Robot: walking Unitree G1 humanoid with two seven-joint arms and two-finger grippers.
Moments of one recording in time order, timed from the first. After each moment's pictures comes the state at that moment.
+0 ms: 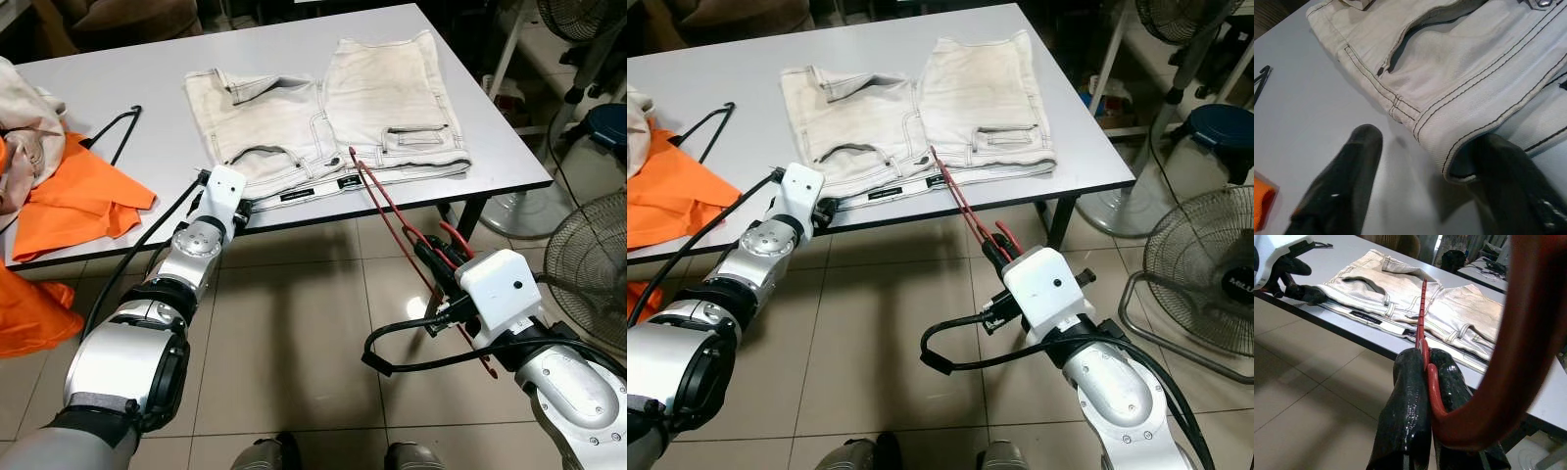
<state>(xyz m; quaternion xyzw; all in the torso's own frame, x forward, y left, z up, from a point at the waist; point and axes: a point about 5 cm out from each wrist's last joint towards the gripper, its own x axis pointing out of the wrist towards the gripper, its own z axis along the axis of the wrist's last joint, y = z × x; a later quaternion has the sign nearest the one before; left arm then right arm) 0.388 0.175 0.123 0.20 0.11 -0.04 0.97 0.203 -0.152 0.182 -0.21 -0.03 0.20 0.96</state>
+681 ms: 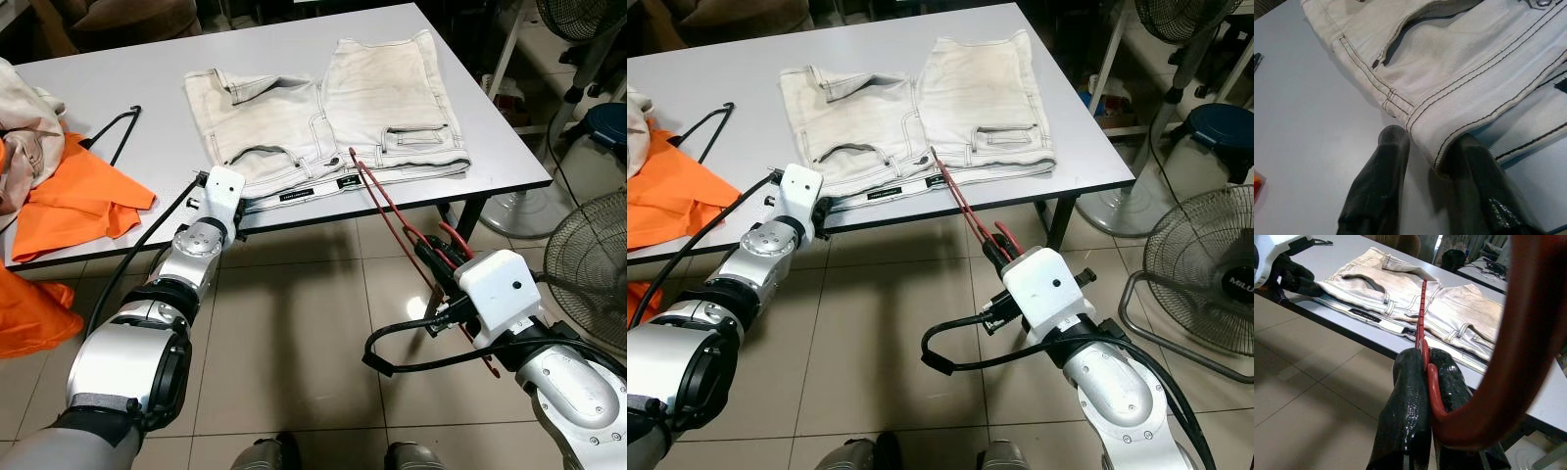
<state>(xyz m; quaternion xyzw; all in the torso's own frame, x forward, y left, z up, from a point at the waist) 0.387 0.173 0.120 0.17 0.12 -0.04 0.98 0.203 -0.153 0.182 -0.22 -0.03 0.20 0.95</state>
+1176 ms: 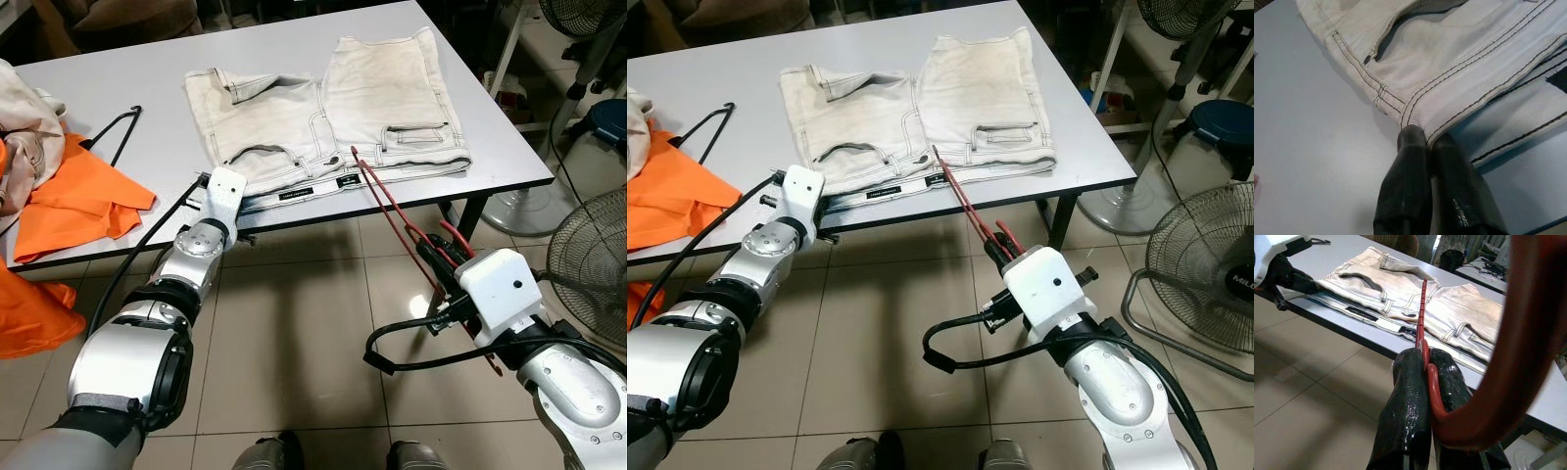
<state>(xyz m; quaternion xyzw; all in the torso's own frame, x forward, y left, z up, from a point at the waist) 0.387 0.171 0.119 0.17 0.13 -0.05 0.98 0.204 -0.154 0.183 -0.22 -0.03 0.20 0.95</state>
